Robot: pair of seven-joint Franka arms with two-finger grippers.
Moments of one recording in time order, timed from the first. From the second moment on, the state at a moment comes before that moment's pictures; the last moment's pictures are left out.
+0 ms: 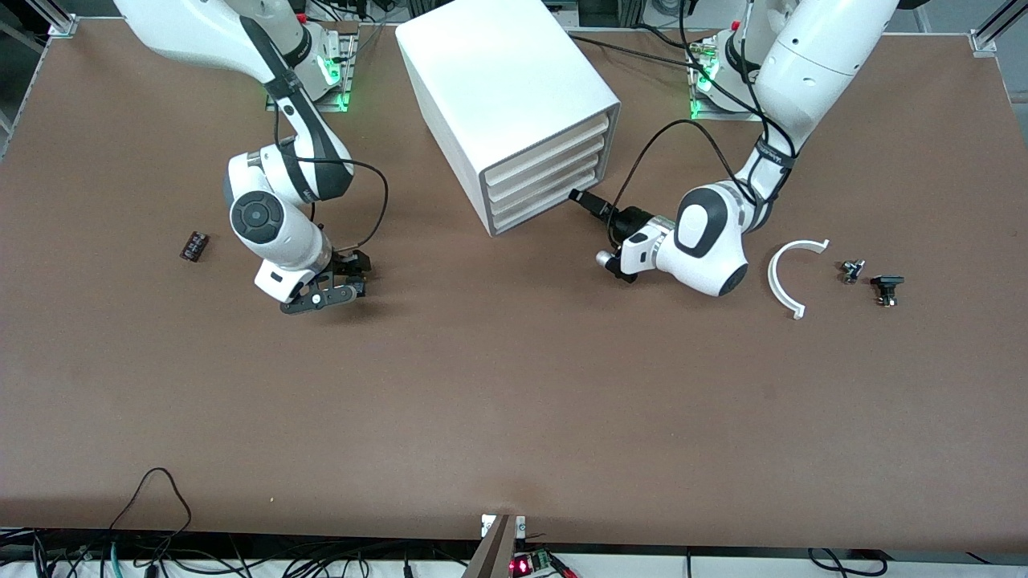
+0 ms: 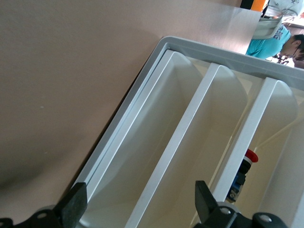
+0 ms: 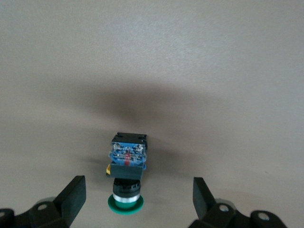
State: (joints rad) left arm -0.19 0.60 -0.22 -2.00 -0.97 1.84 0.56; right arm 0.25 0.41 0.08 -2.08 -0.06 2.40 0.11
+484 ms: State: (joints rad) left arm -0.19 0.60 -0.31 -2.07 -1.04 1.93 0.56; right arm 0.25 0.48 0.10 -2.08 -0.06 2.47 0.14
